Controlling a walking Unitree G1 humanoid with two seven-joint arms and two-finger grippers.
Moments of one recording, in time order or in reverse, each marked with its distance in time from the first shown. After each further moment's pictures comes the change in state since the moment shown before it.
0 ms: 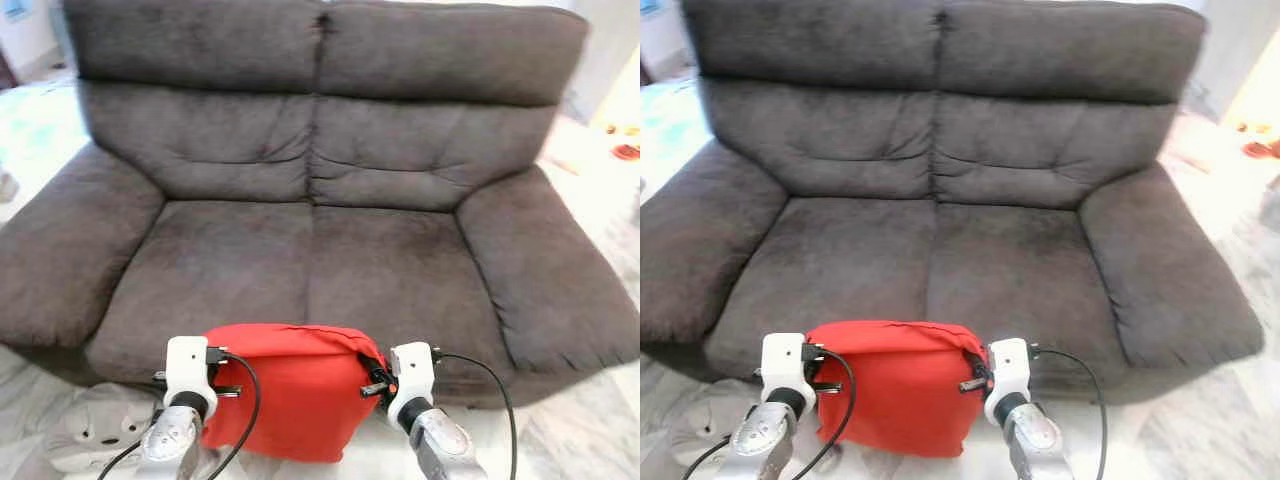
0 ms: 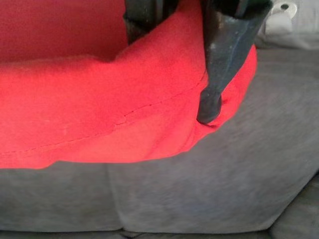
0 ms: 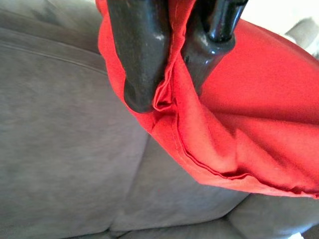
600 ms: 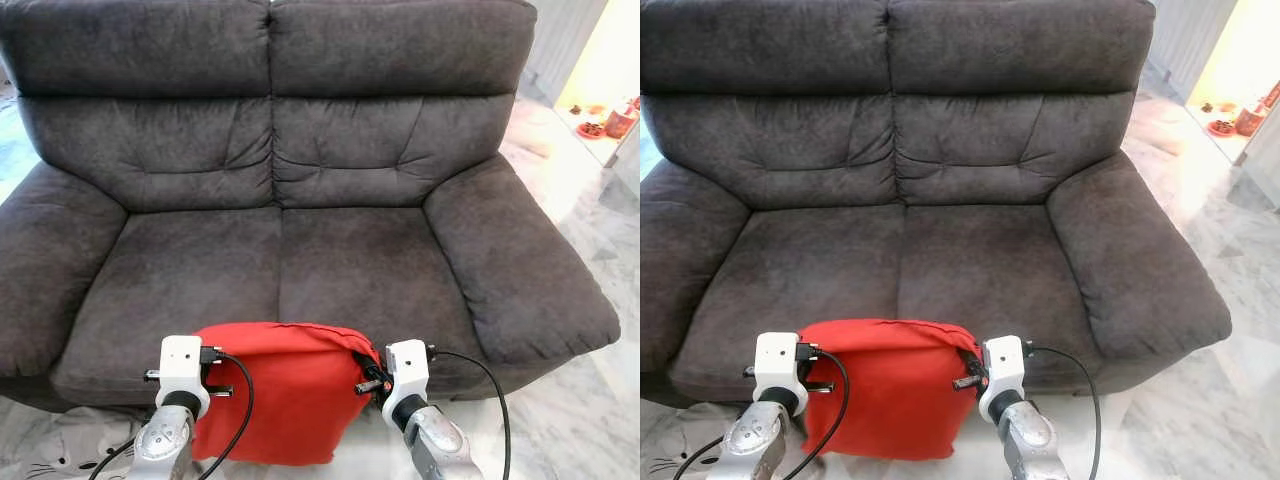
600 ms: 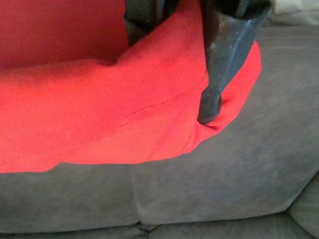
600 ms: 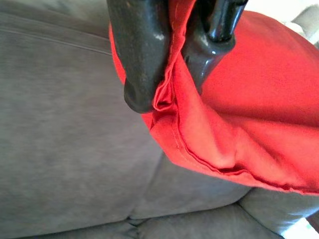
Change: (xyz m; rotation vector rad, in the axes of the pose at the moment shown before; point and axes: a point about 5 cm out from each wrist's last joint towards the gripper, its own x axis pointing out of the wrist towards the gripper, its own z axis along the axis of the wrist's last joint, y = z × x) left arm 0.003 0.001 0.007 0.034 -0.026 0.012; right arm 0.002 0.001 0.005 -0.003 -0.022 0.009
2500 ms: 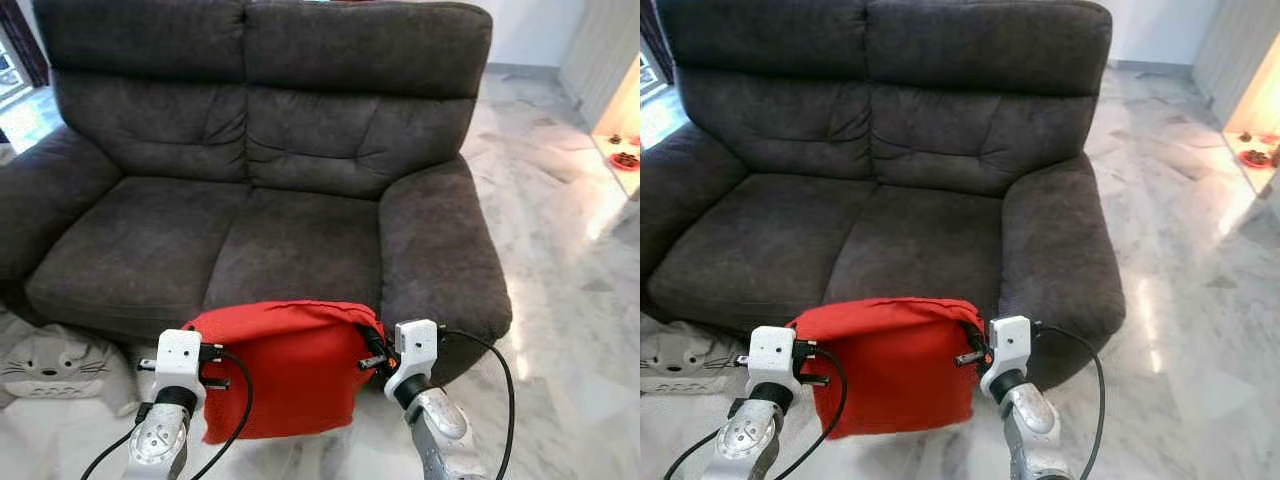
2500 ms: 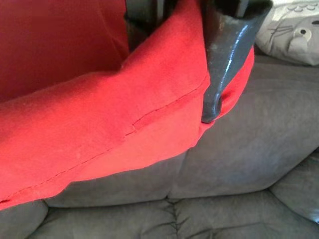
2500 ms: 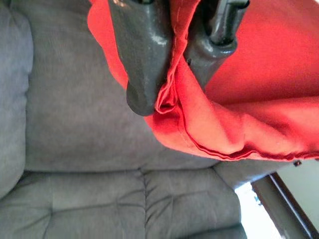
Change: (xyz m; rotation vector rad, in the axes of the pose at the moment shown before) left arm -0.011 0.006 0.016 0.103 -0.106 0.007; right arm 0.005 0.006 0.037 0.005 -0.225 0.041
